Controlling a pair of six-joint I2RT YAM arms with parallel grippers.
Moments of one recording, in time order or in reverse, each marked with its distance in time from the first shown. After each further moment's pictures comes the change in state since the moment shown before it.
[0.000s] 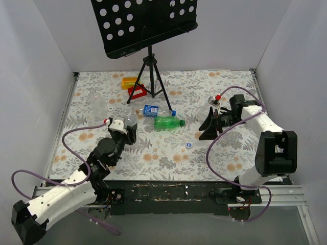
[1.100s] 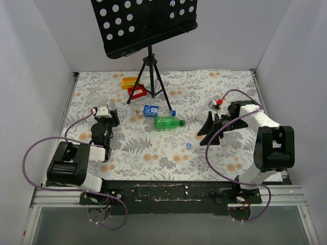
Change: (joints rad) left arm 0.728 0.858 -0.137 1.073 0.402 0.033; right arm -0.002 0.070 0.001 -0.308 -0.087 -0.365
